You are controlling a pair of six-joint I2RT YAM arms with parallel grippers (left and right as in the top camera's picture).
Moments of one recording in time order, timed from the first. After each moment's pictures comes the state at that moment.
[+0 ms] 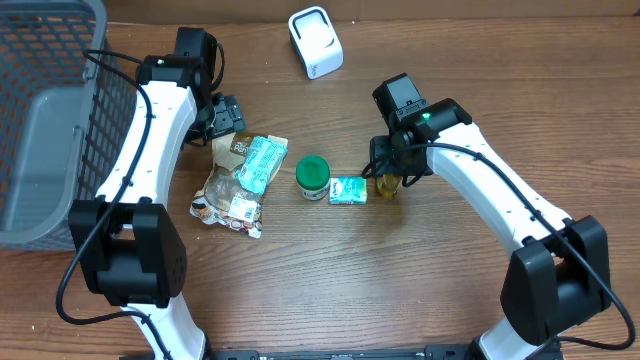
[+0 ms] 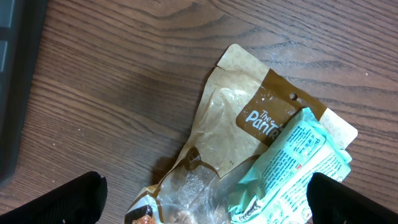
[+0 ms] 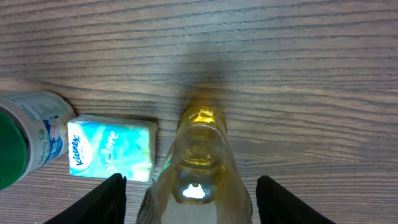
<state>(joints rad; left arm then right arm) -0.08 1.96 1.72 -1.15 -0.16 -0.46 0.42 1.79 1.43 -1.00 0.06 0.38</state>
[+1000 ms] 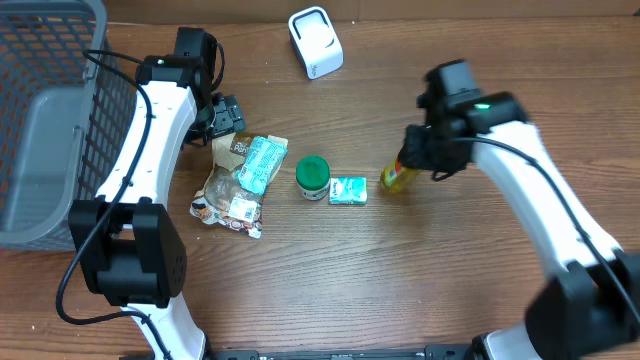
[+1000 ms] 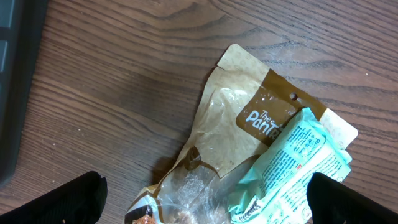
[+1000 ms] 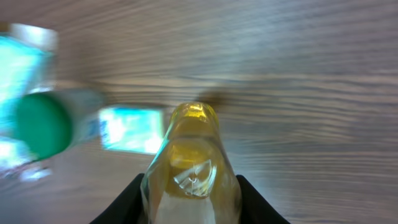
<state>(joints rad) -0.08 1.96 1.72 -1.15 -0.16 -0.46 0.24 1.67 1.44 -1.07 -0.17 0.31</state>
